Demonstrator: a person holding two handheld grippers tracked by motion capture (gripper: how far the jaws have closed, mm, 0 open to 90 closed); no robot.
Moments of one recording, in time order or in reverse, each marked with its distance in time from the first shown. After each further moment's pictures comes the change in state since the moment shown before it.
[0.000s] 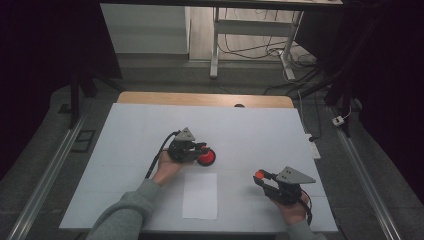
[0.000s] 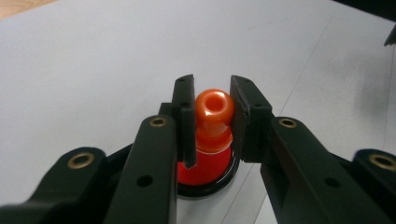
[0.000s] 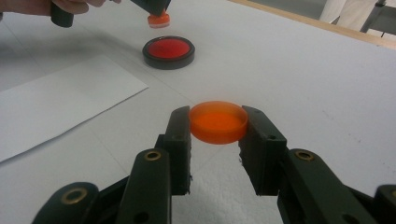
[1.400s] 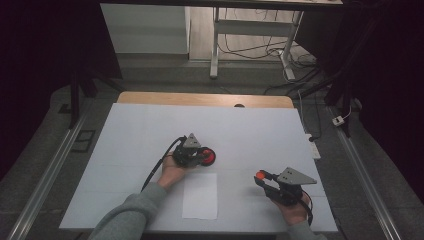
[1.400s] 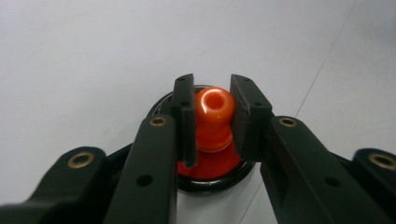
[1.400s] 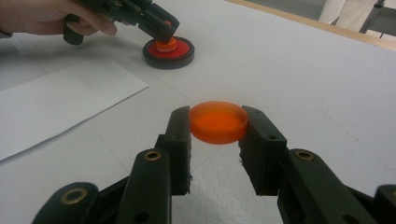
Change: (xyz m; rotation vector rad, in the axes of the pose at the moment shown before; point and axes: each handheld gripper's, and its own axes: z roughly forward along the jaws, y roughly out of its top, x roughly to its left) left arm -0.007 -0.015 0.021 0.047 0.076 0.062; right arm 0.000 -0.001 -0.003 -0.004 -0.003 0.000
